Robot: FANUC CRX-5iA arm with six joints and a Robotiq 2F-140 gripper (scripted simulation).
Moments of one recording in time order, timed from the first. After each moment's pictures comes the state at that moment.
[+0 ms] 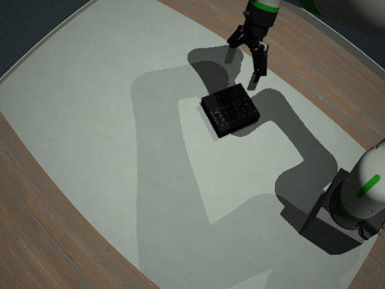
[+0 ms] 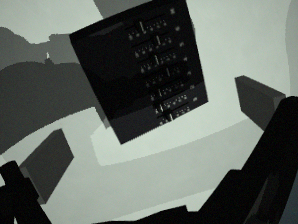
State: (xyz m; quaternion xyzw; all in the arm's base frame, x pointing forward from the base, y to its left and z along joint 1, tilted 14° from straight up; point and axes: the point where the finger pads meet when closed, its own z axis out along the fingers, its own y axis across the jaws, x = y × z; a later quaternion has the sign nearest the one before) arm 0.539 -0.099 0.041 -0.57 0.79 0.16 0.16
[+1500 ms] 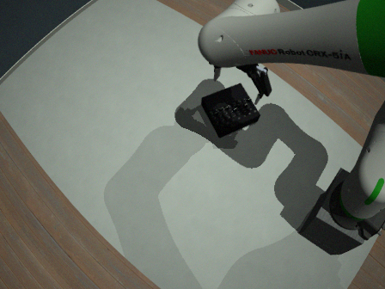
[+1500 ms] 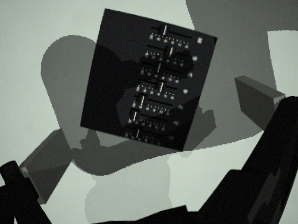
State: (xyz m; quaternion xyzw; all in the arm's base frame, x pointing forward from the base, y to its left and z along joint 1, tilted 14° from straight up) arm 0.504 -0.047 0.042 -0.78 0.62 -0.08 0.09
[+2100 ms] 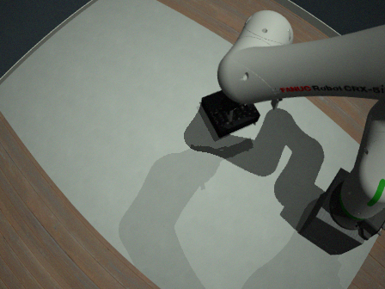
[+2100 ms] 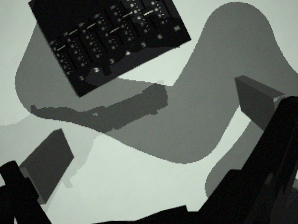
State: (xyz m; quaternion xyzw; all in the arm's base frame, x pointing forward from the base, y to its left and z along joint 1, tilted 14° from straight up) arm 0.422 -0.023 0.022 -0.97 0.25 -0.08 0.03
